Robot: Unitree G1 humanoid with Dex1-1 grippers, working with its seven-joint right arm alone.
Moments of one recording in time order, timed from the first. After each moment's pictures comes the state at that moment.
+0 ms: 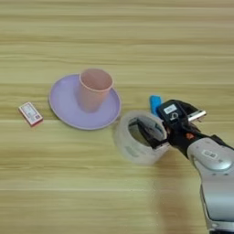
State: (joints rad) arm 0.11 -0.60 -0.24 -0.21 -0.07 0.40 0.50
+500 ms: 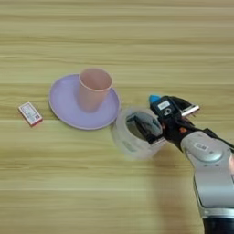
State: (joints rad) arm 0.03 -0.61 -0.20 -0.11 -0.10 0.34 0.49
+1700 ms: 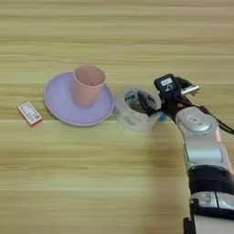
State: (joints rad) arm -0.33 -0.59 -0.16 0.50 -0.11 0.05 0.36
